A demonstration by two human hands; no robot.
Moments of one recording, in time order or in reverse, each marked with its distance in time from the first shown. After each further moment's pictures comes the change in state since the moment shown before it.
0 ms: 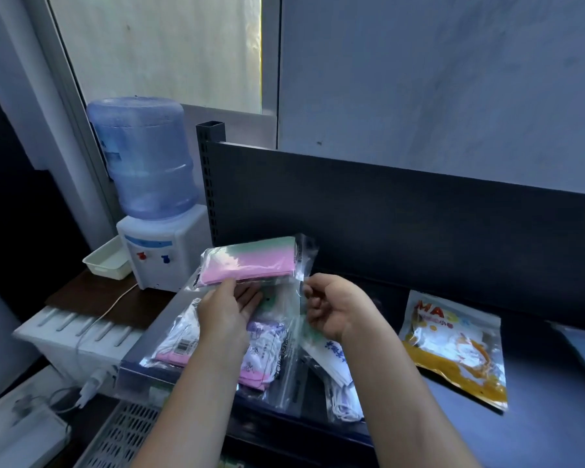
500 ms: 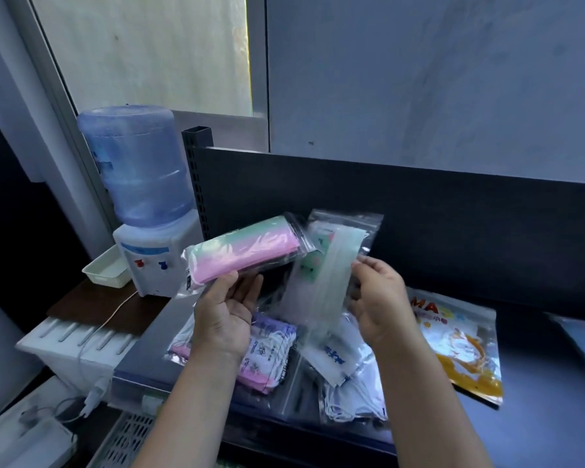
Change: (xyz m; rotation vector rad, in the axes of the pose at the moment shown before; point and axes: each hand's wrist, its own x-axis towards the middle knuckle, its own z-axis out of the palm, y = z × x) left_hand -0.016 0.001 0.004 -0.189 -0.323 0.045; right_hand -0.020 -0.017 -0.048 0.080 0.141 -0.490
